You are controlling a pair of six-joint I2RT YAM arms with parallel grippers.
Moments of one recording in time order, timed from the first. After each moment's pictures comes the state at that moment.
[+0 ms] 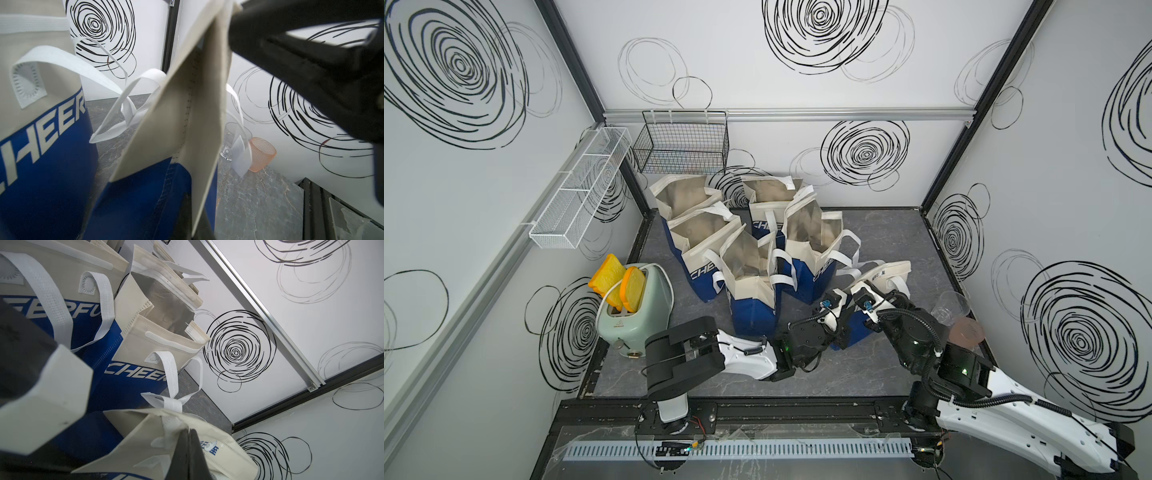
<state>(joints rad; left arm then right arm) -1.22 1.77 0.79 0.93 -0.37 -0.30 1.00 0.57 0.62 -0.24 0.72 -0.59</state>
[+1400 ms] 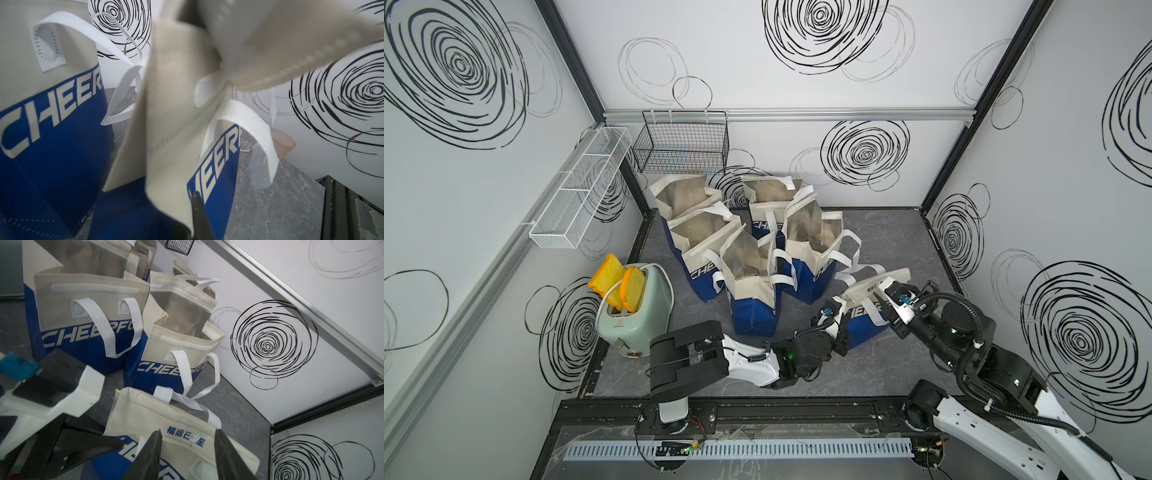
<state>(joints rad) -1.27 1.79 0.80 0.86 -0.51 -0.31 0.78 0.48 0.80 -0.63 0.28 -0.43</state>
